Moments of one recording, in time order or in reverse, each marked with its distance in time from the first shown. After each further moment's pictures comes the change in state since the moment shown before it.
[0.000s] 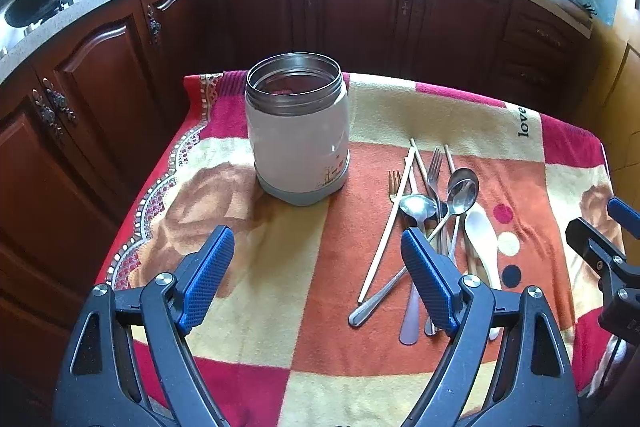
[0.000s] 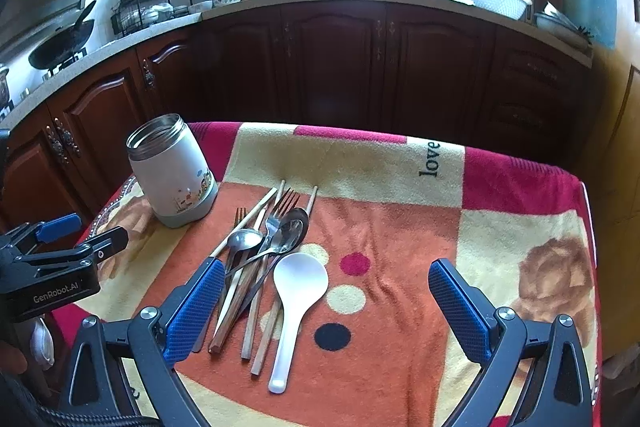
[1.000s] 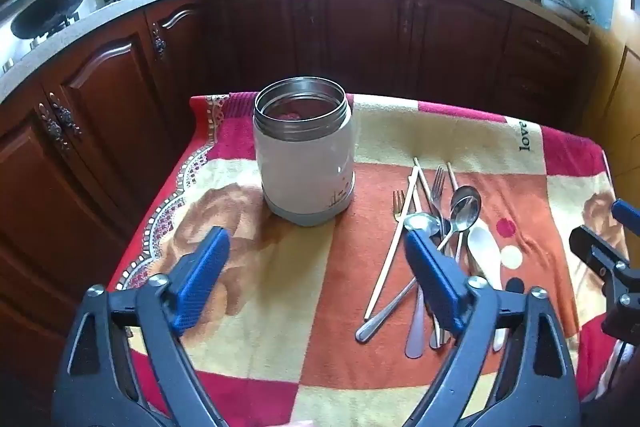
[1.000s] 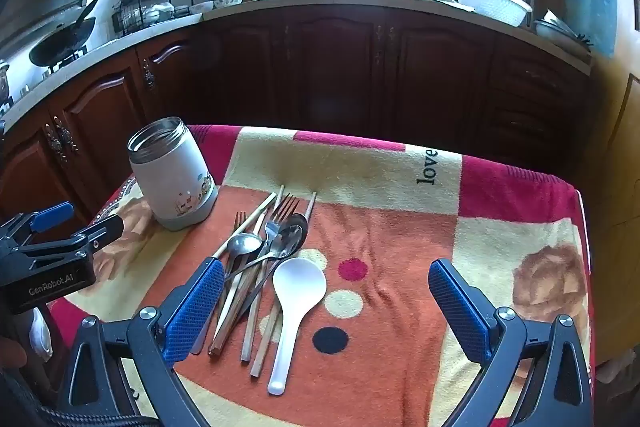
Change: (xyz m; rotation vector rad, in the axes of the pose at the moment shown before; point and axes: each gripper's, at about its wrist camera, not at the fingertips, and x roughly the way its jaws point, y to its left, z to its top) left arm -0.005 0.004 0.005 0.024 -0.058 0.036; right arm -0.008 0.004 0.004 -0.022 -0.016 -0.006
